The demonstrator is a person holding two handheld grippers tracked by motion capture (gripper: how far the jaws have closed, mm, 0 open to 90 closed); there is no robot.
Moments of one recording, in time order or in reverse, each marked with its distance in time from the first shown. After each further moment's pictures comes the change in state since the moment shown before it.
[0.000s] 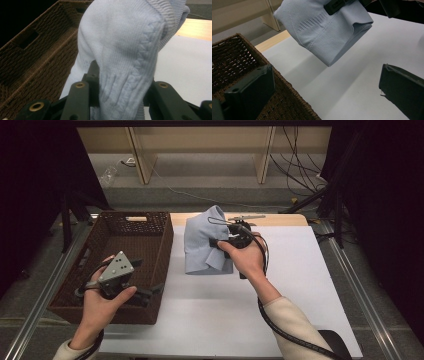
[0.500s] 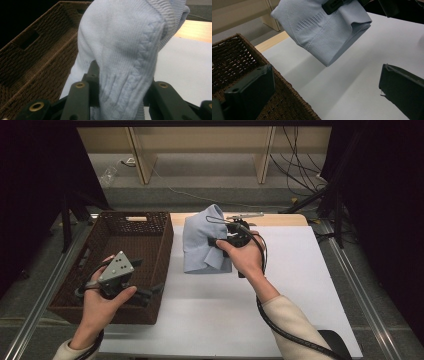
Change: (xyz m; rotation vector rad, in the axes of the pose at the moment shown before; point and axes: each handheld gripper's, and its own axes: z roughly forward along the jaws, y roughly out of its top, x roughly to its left) left arm 0.000 0.000 0.000 -0.001 0.000 0.000; right arm 0.003 0.004 0.002 -0.001 0.001 -0.005
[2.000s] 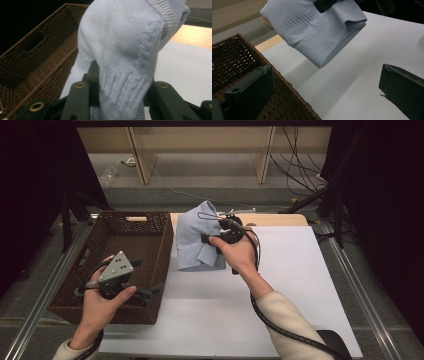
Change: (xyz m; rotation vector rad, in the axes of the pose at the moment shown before) left arm 0.000 0.000 0.000 0.001 -0.002 0.002; right arm 0.015 0.013 0.008 -0.003 0.015 -0.020
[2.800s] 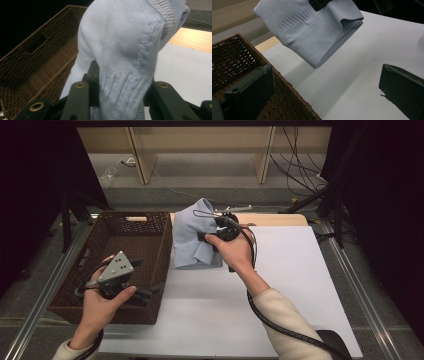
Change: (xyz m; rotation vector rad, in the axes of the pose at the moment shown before) left arm 0.000 0.000 0.000 0.000 0.000 0.002; right arm 0.008 0.008 0.004 -0.001 0.004 -0.009
